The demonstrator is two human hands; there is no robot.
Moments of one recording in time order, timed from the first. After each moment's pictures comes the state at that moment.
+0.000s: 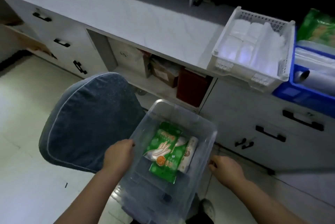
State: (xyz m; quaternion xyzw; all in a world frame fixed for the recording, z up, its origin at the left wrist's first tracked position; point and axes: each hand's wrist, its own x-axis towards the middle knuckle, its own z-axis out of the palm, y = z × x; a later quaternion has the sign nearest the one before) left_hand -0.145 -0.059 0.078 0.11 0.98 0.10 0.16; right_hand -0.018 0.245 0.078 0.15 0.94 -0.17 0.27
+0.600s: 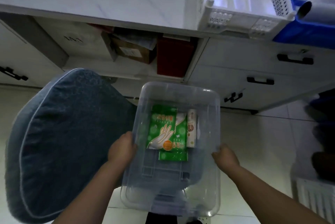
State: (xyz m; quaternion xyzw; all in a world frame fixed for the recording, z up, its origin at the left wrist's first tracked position) left_hand -0.246 -0.090 -0.016 0.20 0.92 0.11 0.33; right_hand -0.012 0.144 -0.026 0.57 0.71 -0.36 0.19
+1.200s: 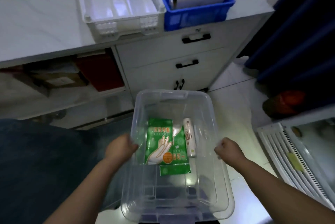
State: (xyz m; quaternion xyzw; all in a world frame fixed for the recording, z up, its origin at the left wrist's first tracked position) left_hand -0.148 0.044 0.022 0.38 0.86 0.05 0.35; right_hand 0.178 0.185 0.032 0.69 0.59 -0.41 0.06
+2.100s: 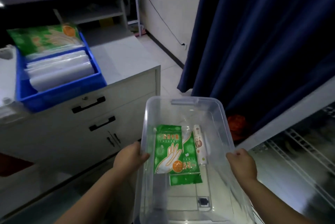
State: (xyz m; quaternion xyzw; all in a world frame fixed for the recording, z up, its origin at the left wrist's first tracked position) left_hand 0.192 0.398 0.111 0.57 0.78 0.08 0.26; right_hand 0.530 0.445 0.107 0.79 0.47 -0.32 -0.25
